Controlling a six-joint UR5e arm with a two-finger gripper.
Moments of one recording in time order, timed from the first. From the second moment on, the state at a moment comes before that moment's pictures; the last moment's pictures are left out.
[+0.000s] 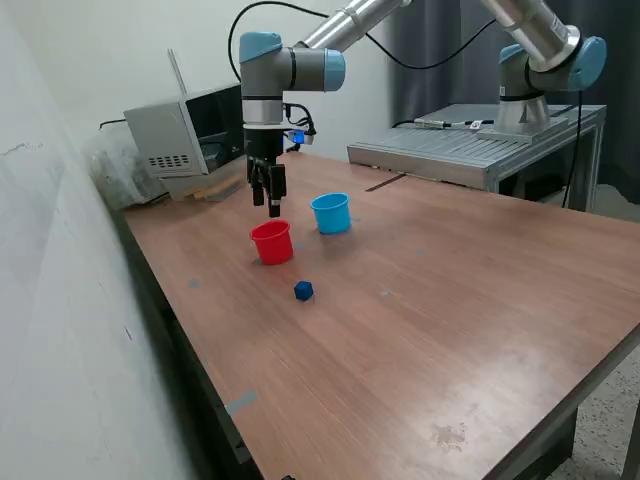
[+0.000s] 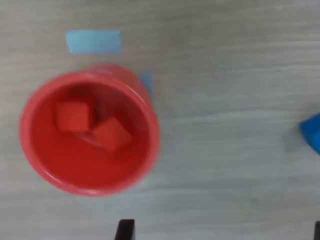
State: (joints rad) arm -0.16 -0.74 1.12 -2.21 -1.54 3.06
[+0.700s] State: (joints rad) arm -0.08 -0.68 1.05 -2.20 -1.55 3.06
